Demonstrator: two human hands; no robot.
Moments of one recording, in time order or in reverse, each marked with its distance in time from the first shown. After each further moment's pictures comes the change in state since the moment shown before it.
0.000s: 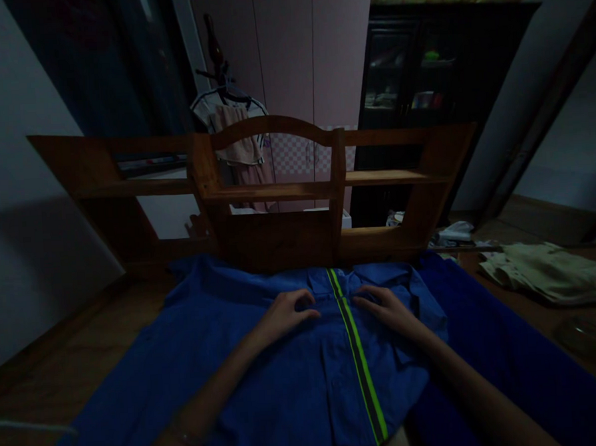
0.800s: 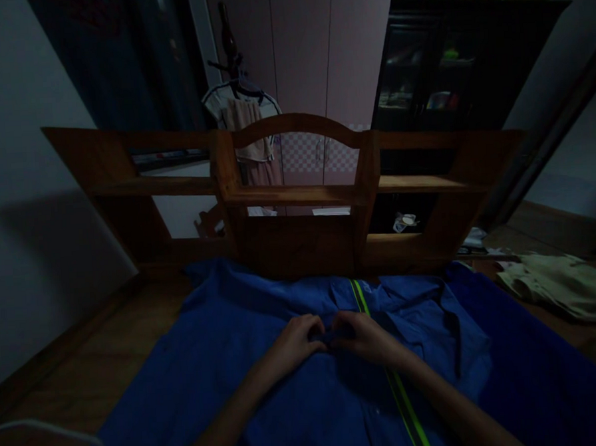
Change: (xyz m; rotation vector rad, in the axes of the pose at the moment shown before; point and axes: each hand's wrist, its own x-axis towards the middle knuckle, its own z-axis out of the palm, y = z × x) left_hand -0.029 -0.037 -0.020 0.066 -0.122 -0.041; right_hand 0.037 -0.044 0.090 -0.079 -0.248 -0.031
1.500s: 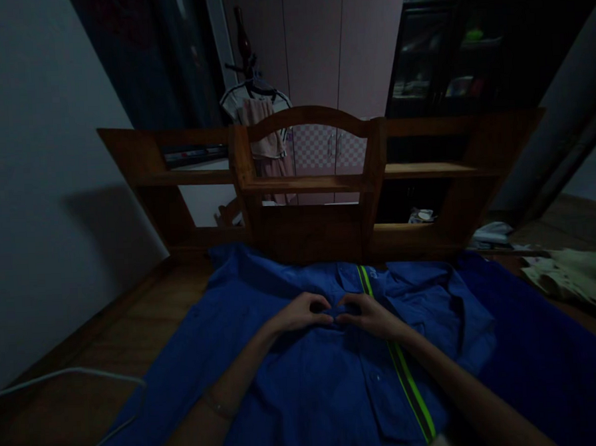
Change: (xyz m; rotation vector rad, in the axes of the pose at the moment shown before) left_hand 0.001 -0.013 -0.008 -0.340 -0.179 0.010; right_hand -0.001 0.015 0.006 0.120 -0.024 -0.053
